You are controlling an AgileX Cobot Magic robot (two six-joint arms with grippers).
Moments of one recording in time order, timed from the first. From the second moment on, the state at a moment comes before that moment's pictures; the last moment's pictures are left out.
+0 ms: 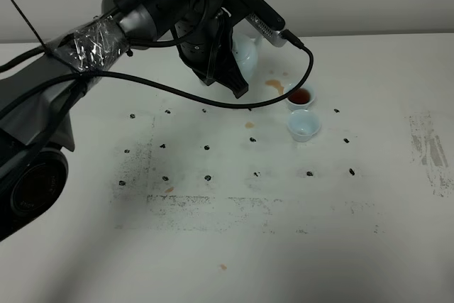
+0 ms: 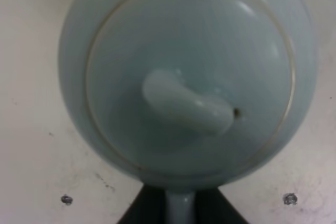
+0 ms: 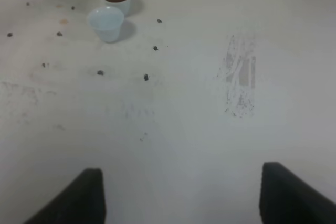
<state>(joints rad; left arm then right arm) -0.58 2.30 -2.21 0.17 1.19 0.31 0.03 0.01 -0.52 0.07 1.12 -0.11</state>
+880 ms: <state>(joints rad) -0.58 2.04 -1.57 0.16 0.81 0.72 0.03 0.01 -0.52 0.07 1.12 -0.11</state>
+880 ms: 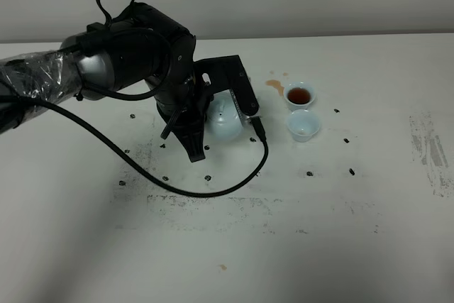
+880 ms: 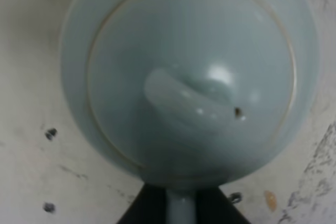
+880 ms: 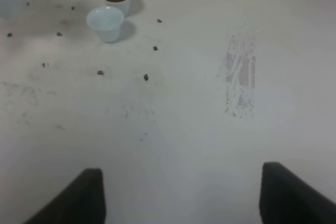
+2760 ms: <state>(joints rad) -0.63 2.18 -1.70 0.57 0.70 0.80 0.03 0.01 -0.52 0.07 1.12 -0.11</state>
